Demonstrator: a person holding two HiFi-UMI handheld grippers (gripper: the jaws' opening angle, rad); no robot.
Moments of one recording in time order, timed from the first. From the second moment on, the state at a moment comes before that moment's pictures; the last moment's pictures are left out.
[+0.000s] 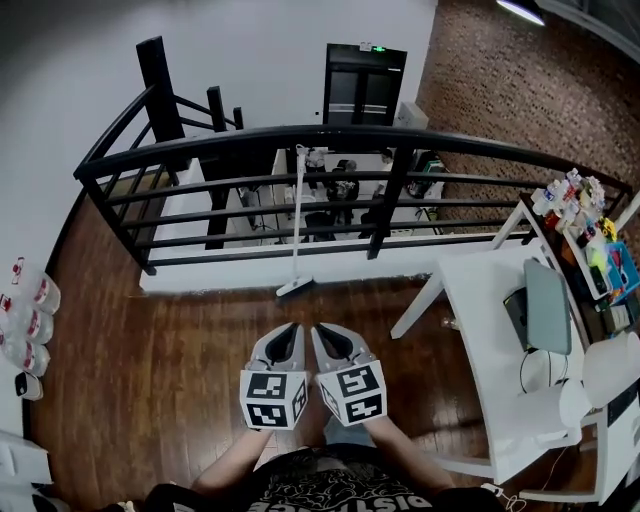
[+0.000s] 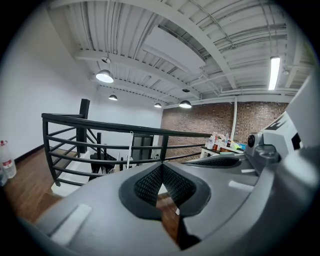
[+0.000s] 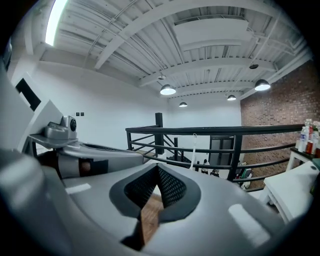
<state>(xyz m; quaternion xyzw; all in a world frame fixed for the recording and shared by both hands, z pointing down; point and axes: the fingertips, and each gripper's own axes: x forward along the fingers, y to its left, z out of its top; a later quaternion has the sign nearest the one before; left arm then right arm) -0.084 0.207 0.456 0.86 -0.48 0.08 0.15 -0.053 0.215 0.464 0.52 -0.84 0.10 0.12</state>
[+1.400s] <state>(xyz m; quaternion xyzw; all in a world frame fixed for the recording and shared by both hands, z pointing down) 0.017 -0.059 0.471 0.82 -0.54 0.08 0.17 0.062 -0.057 0.472 0.48 -0.87 0.10 0.11</state>
